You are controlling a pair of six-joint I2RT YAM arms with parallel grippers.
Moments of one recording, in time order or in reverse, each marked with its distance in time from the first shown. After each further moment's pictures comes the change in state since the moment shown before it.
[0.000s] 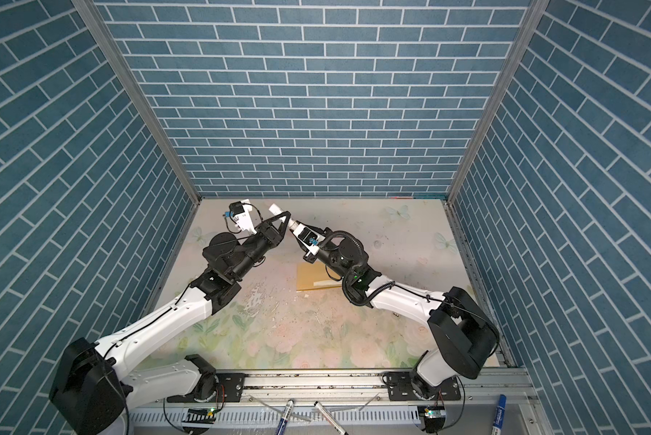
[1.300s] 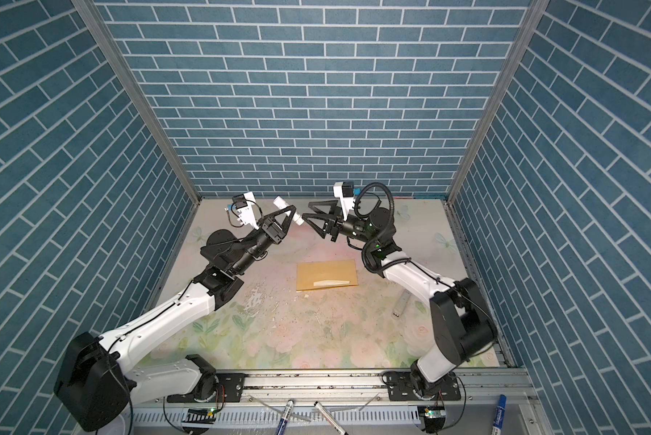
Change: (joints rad) left arm -0.001 0.037 0.044 0.108 0.106 0.048; right arm -0.286 -0.013 0.120 0.022 -0.605 0.826
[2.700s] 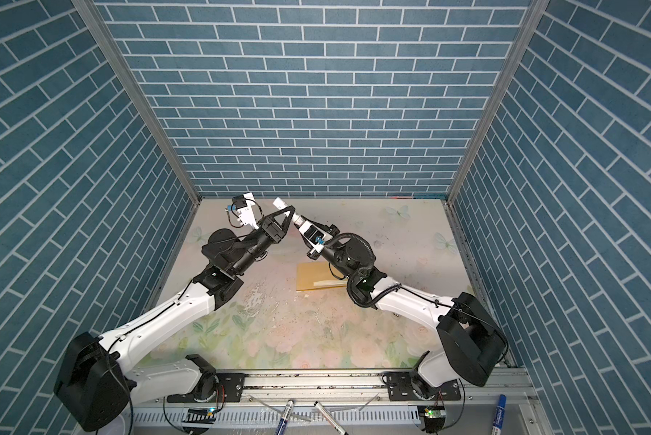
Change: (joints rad) left arm 0.003 0.000 0.000 -0.032 -0.019 -0.019; right arm 0.239 -0.043 -0.112 -0.033 0.551 -0.736
